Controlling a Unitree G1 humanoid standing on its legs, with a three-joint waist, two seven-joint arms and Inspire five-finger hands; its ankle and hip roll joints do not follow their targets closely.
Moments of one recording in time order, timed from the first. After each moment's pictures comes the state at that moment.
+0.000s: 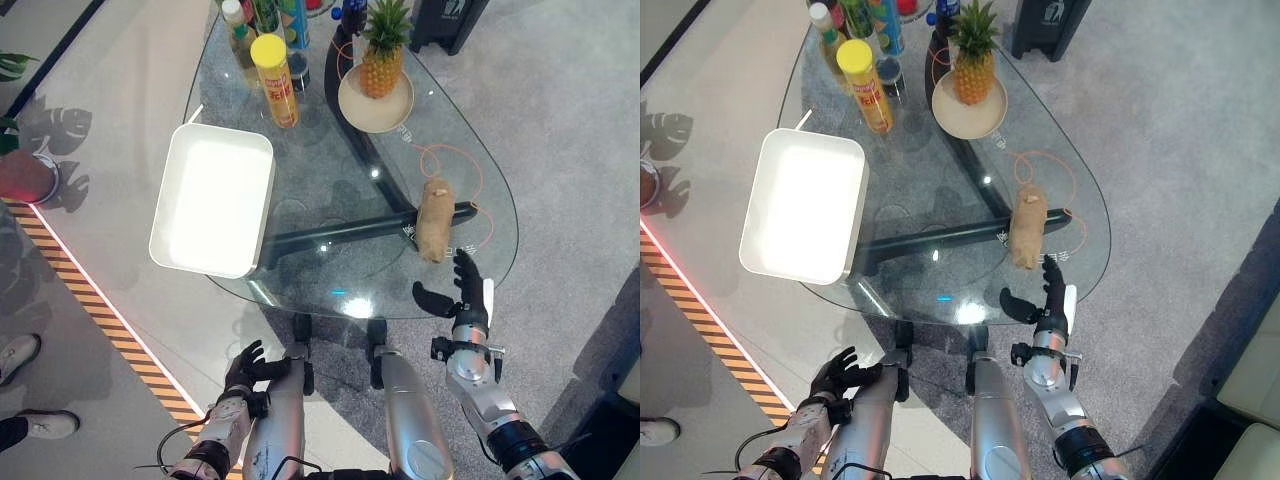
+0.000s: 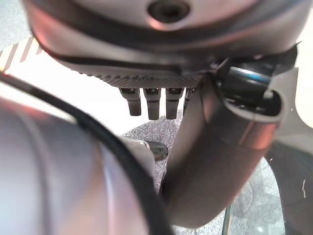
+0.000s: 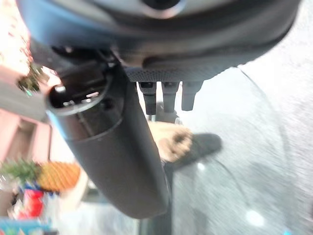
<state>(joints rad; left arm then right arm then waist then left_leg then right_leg) -0.20 0.21 -0.26 0.96 -0.52 -0.10 0.17 -0.23 -0.34 0.29 0.36 0.22 -0.14 -0.68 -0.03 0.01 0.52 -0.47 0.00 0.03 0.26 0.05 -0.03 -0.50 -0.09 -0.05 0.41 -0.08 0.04</state>
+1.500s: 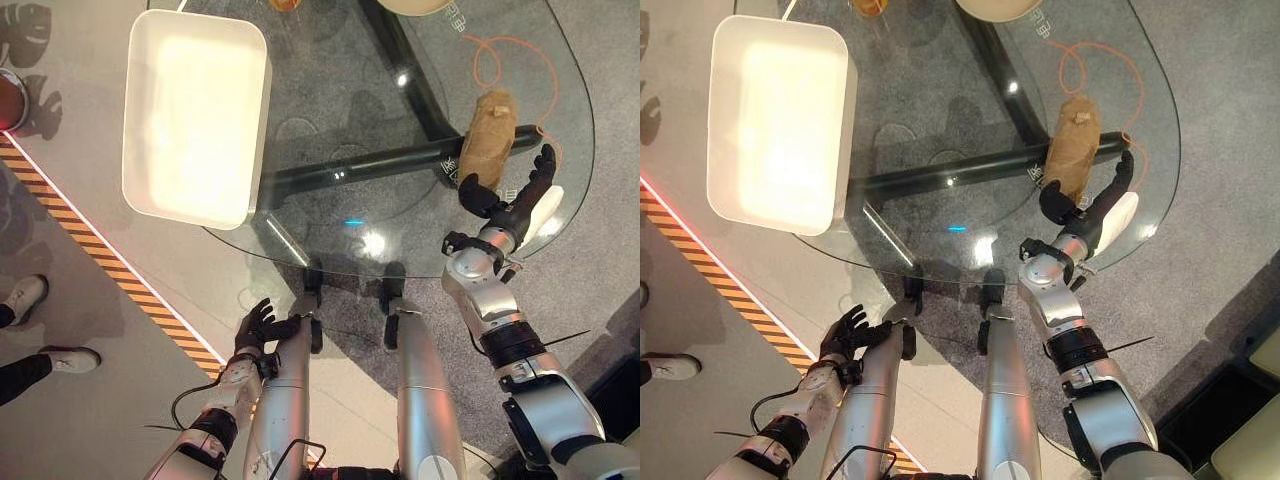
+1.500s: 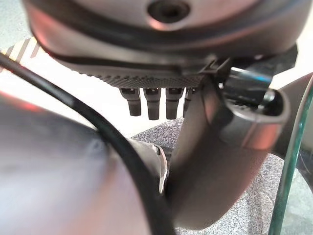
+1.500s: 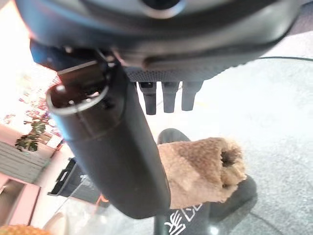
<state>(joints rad) -0.32 0.23 -0.35 0.88 -0.65 -0.13 0.23 -0.70 -0.39 0.24 0.45 0.32 0.06 -1.05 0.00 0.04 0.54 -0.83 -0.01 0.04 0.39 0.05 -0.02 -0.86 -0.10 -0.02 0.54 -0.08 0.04</state>
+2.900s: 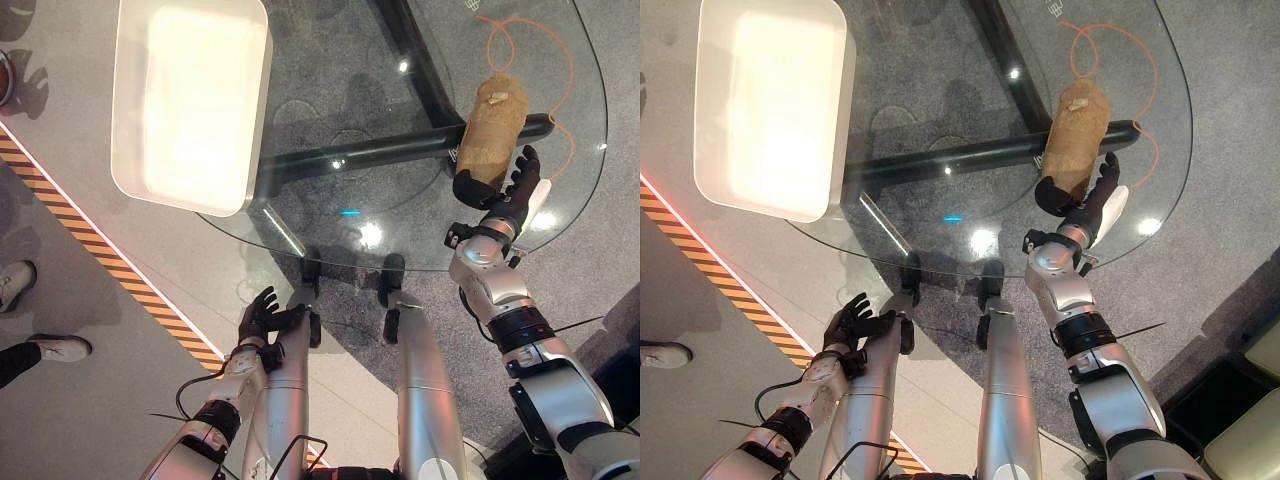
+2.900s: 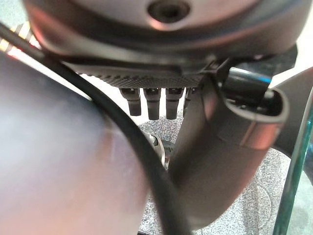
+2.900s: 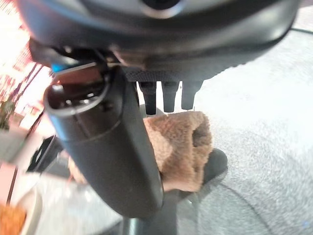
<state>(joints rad) -0.35 0.24 -0.38 0.86 -0.68 -0.14 0.25 -0.74 -0.45 0.28 0.50 0.41 0.11 -0.85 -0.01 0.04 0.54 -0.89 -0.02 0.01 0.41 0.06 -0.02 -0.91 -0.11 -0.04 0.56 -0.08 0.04</state>
